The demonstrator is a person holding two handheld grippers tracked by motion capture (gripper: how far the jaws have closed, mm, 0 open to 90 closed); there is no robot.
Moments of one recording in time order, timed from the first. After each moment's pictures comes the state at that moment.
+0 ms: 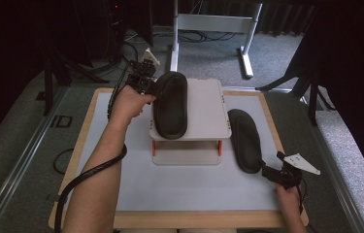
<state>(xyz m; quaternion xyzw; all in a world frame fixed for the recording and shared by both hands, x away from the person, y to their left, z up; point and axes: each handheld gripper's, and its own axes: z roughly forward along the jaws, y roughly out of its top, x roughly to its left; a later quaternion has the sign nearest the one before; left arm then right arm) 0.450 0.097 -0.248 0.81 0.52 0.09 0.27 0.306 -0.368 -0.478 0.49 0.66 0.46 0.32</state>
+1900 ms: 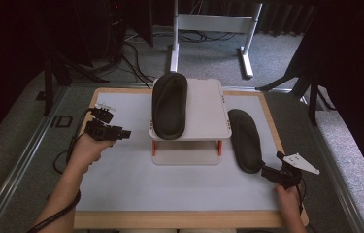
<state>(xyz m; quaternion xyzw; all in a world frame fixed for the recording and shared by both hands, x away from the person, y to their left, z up) 0.370 0.211 -0.363 0.80 0.49 0.09 0.34 0.307 -0.367 -0.478 0.49 0.67 0.46 0.32</state>
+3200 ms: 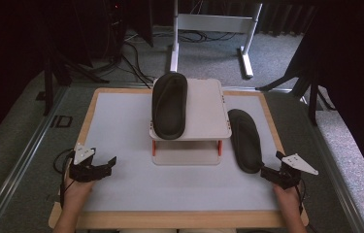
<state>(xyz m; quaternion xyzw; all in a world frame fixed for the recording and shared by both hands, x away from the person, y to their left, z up) 0.289 0.256 -0.464 0.71 0.50 0.28 0.42 0.305 -0.364 -0.478 0.48 0.67 0.45 0.33</state>
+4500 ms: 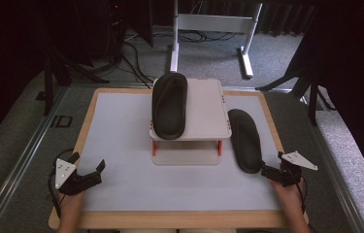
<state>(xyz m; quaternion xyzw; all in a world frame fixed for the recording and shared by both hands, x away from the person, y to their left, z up) 0.259 0.280 -0.490 0.61 0.48 0.37 0.51 0.310 -0.366 -0.473 0.51 0.68 0.42 0.32</state>
